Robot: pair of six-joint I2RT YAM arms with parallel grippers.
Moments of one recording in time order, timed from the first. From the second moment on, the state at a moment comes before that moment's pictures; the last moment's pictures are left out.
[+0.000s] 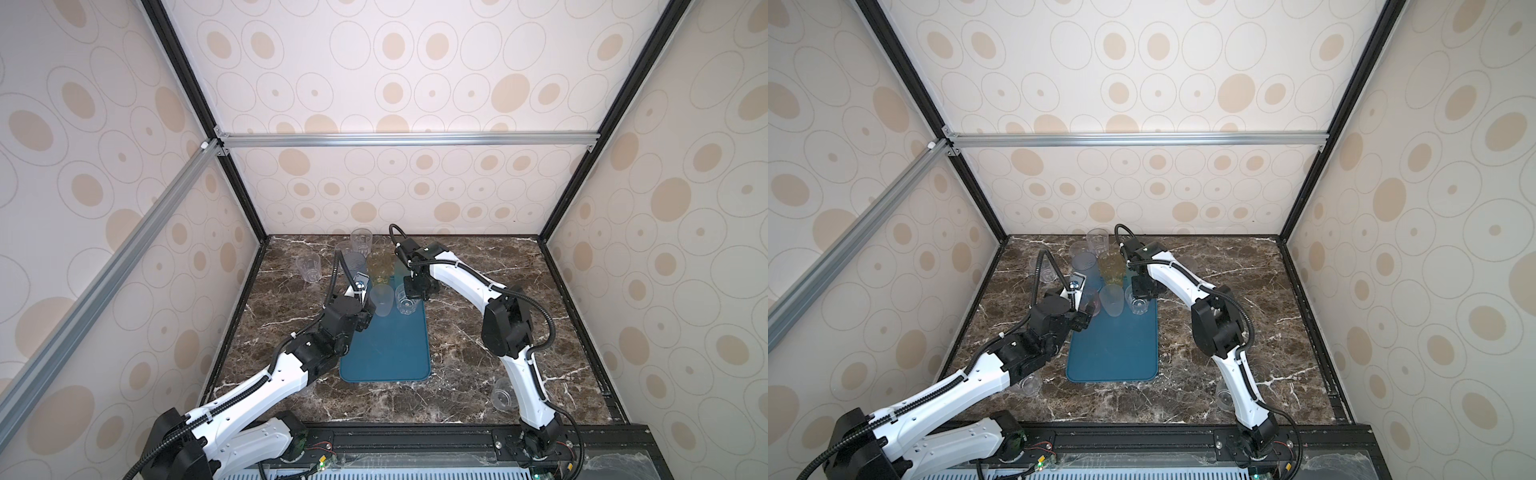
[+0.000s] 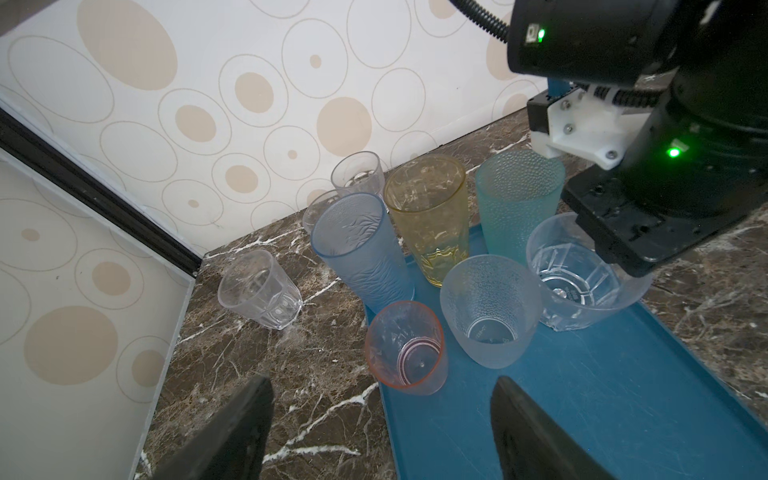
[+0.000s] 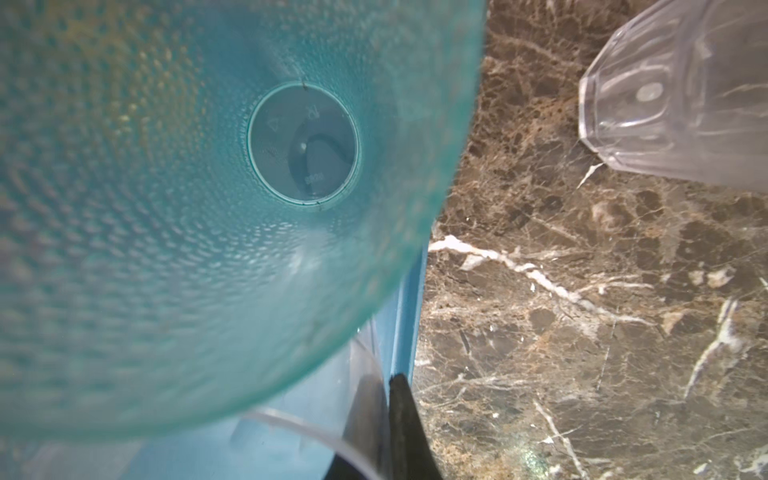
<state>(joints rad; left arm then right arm) -0.71 1.04 0.72 -0.10 -0.57 0.09 0.63 2.30 2.13 -1.22 0.13 0.51</state>
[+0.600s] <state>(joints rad) -0.69 1.07 0.71 -0.09 -0.58 0.09 0.62 2.27 2.19 -1.28 0.12 0.47</state>
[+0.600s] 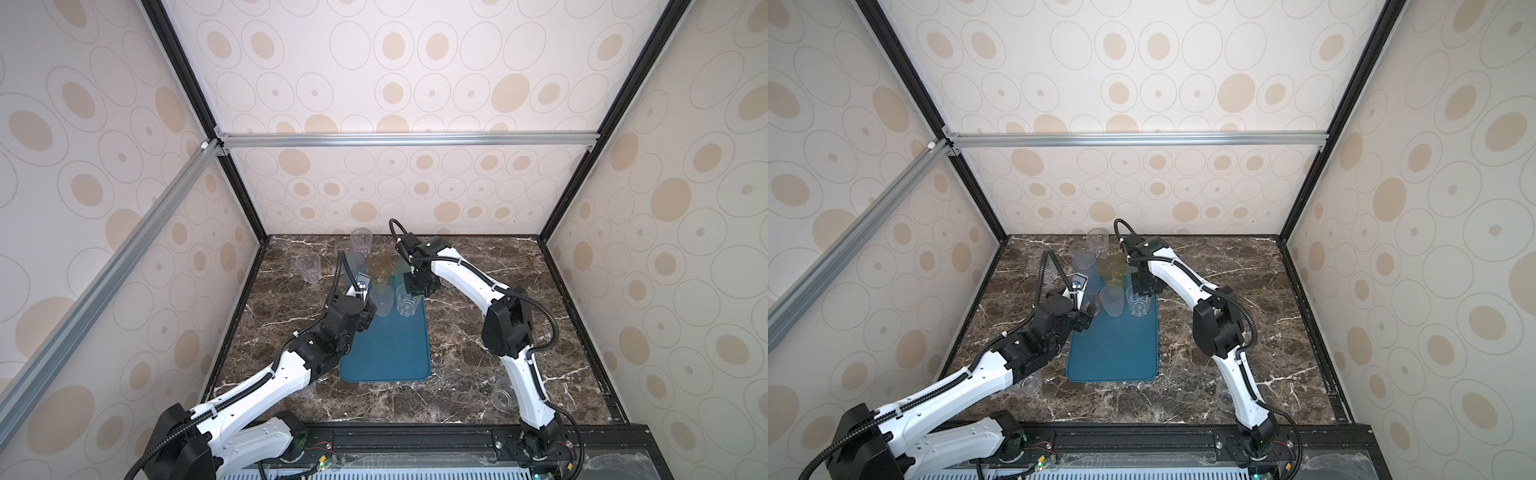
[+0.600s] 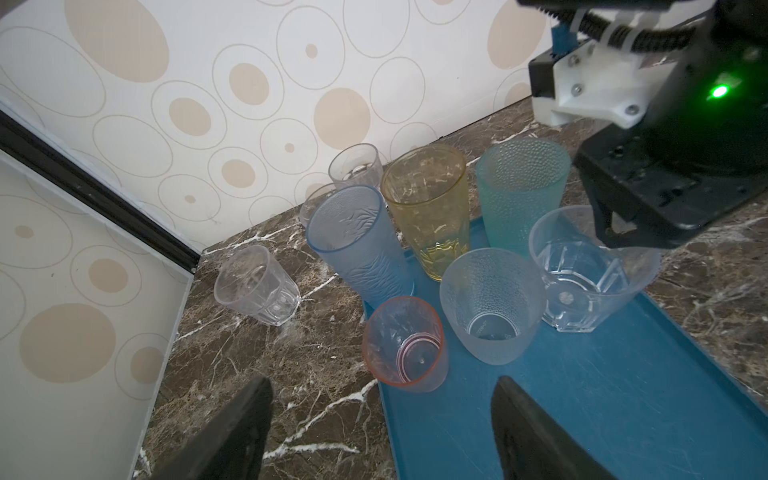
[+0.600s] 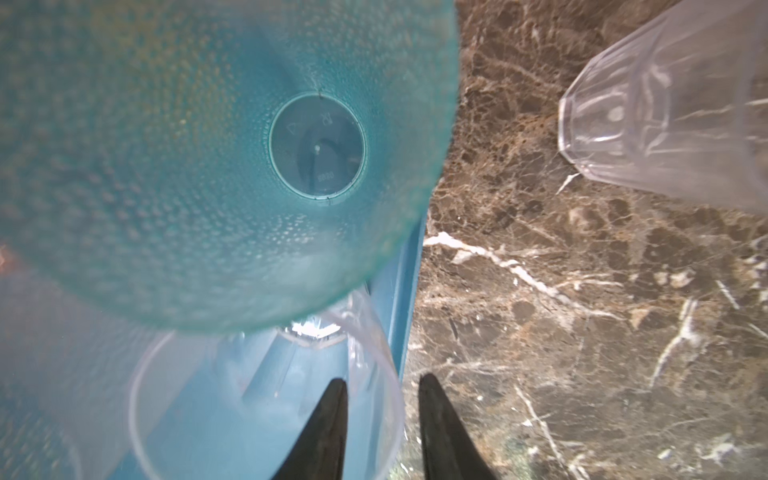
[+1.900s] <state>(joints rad) -0.75 1.35 0.89 -0.11 -0.36 -0.13 0.21 2.31 2.11 -1.06 -0.04 0.46</state>
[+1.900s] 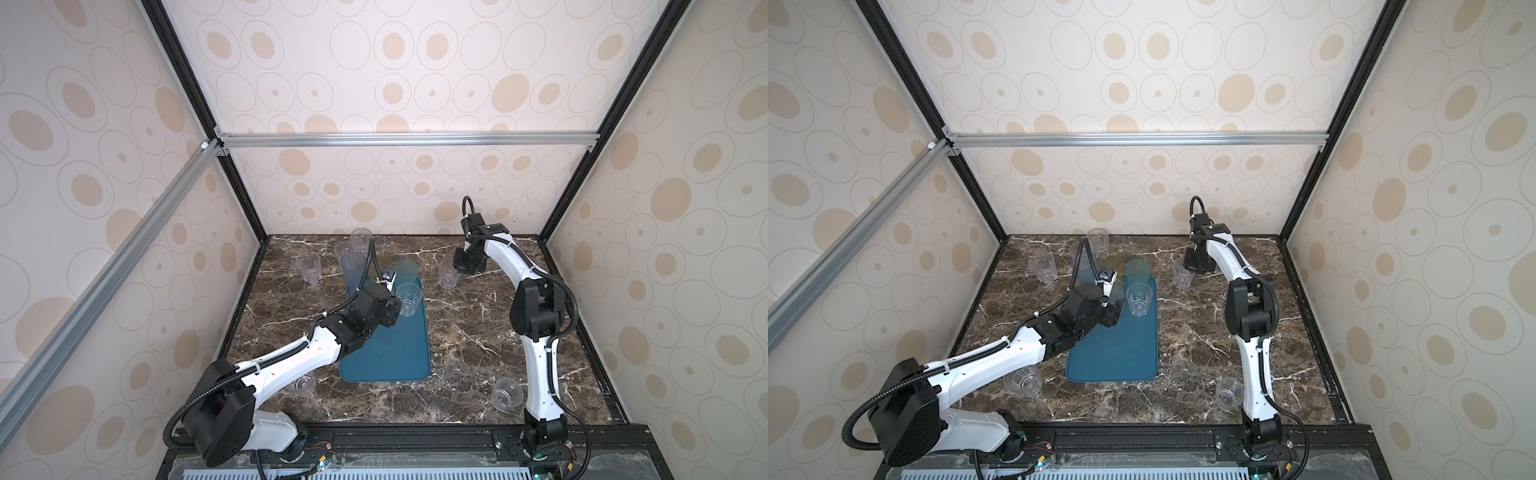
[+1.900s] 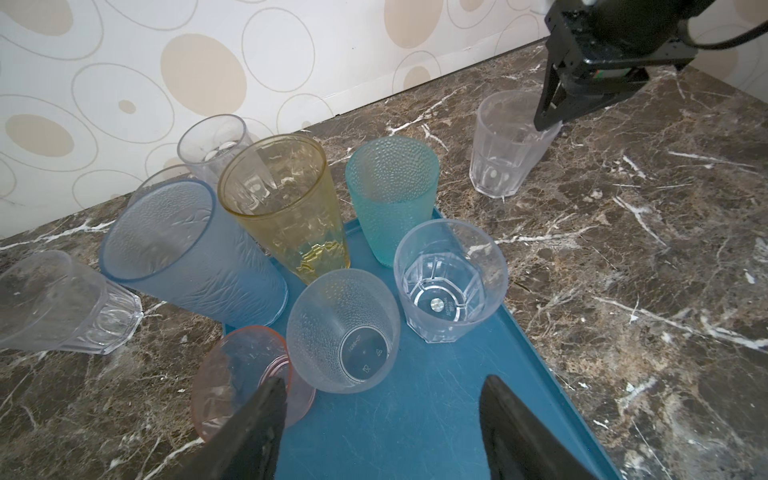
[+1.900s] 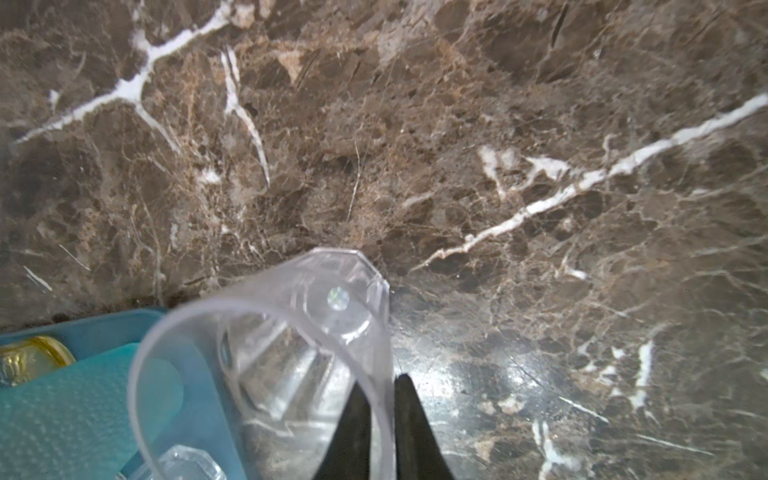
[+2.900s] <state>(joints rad) -0.66 1.03 0.87 -0.35 -0.52 -0.14 0.51 1.60 1.44 -1.11 0.08 0.50</state>
